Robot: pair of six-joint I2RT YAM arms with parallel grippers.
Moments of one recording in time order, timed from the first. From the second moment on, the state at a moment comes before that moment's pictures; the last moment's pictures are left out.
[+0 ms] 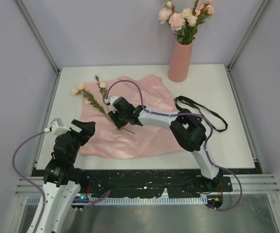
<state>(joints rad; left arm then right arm) -0.23 0.31 0.46 -0.48 -0.20 -0.89 0.92 2.17 1.62 -0.22 -0.01 0.11</state>
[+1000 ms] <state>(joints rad) -0.18 1.50 1.24 -0.79 -0.30 -0.92 0.97 1.62 1.21 0.10 0.22 0.13</state>
